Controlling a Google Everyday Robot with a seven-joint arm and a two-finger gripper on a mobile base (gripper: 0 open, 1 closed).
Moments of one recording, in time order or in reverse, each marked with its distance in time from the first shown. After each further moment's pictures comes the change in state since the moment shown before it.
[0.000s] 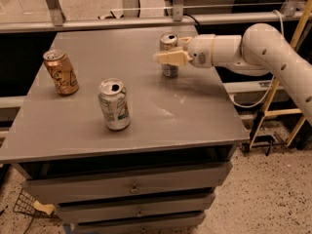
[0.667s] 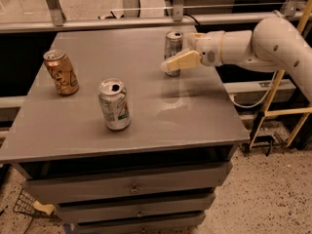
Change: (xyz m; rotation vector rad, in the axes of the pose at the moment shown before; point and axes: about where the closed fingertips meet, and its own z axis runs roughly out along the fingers) arm 0.000 -0.005 -0.029 0.046 0.071 -0.022
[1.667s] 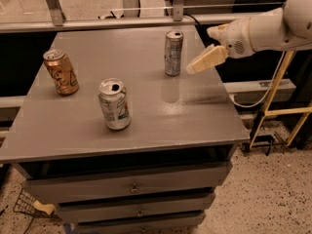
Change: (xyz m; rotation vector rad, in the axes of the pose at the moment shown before) arm 0.006 -0.008 -0.074 0.050 0.259 -0.108
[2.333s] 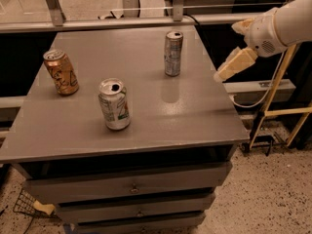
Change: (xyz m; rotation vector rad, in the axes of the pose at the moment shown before) arm 0.023 0.003 -0.066 0.095 0.232 -0.160
